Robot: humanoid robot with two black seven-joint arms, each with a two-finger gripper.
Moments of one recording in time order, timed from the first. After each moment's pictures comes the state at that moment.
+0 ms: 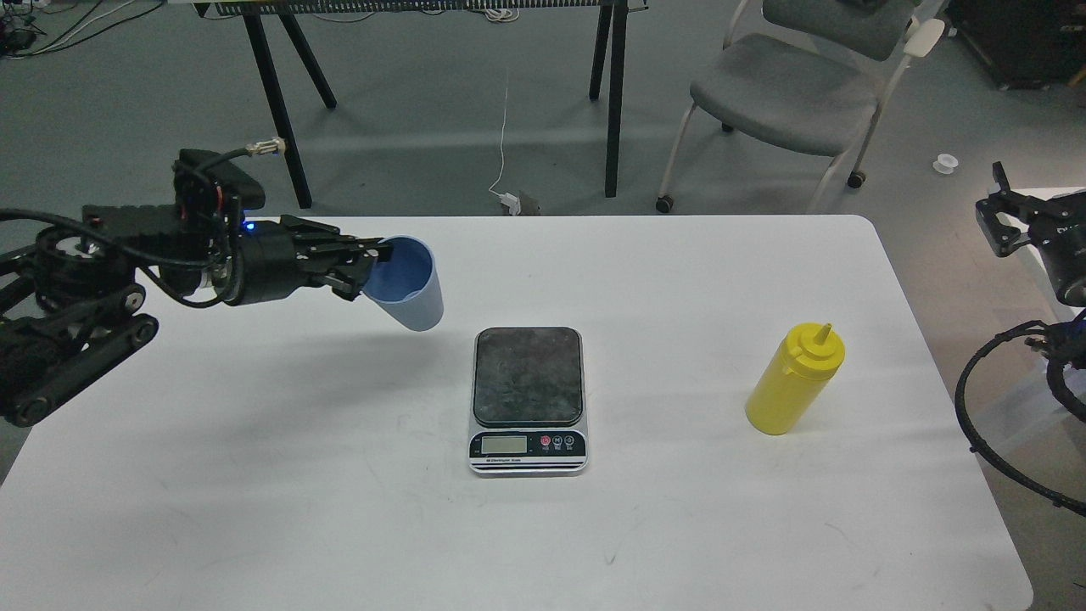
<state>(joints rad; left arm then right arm) -0.91 0.61 -0.49 -1.22 2.01 -0.35 -0.41 0.47 -0.55 1.23 0.68 0.39 0.49 0.05</state>
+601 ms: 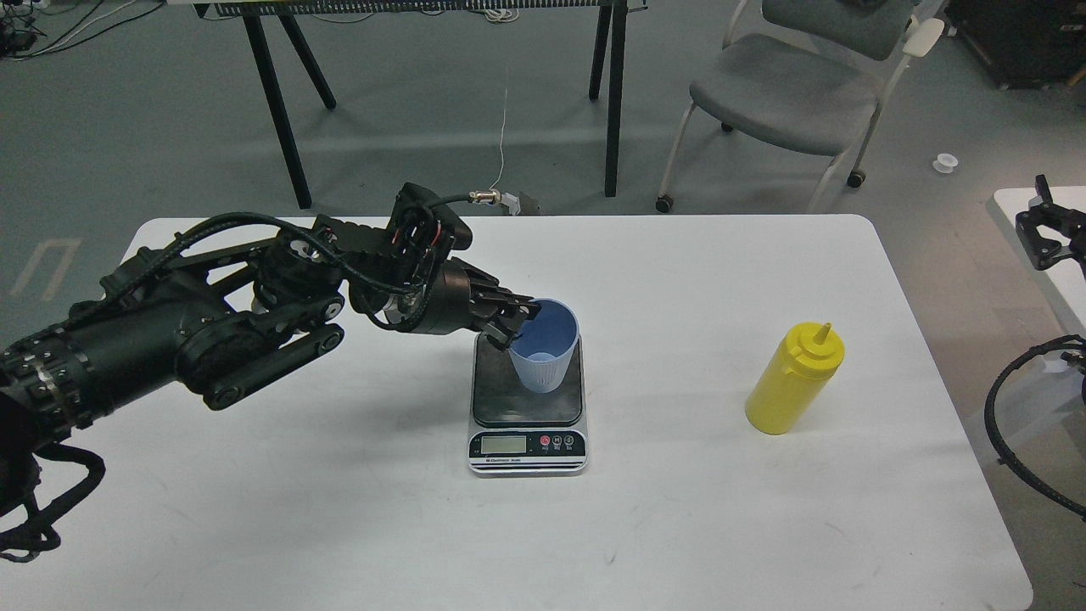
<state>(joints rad) -1.01 0.31 -0.29 -1.05 2.02 -0.40 -0.36 0.43 -0.57 1.27 0.71 0.39 0.49 0.05</state>
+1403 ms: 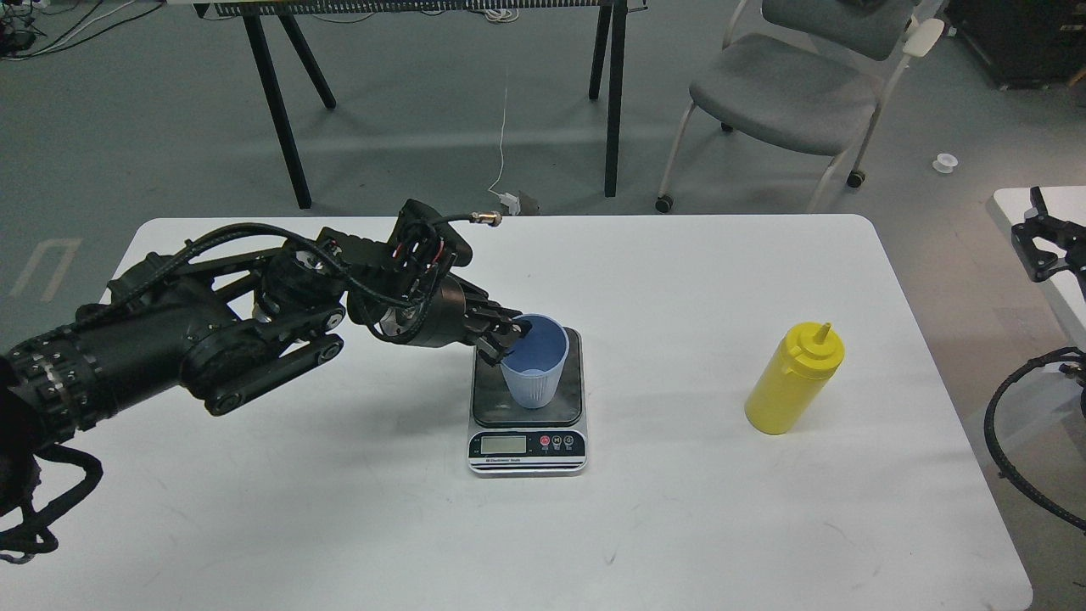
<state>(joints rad) -1.02 0.32 -0.24 -1.03 2.01 -0.40 -0.36 0.39 -0.57 1.28 0.72 0.39 0.49 0.05</state>
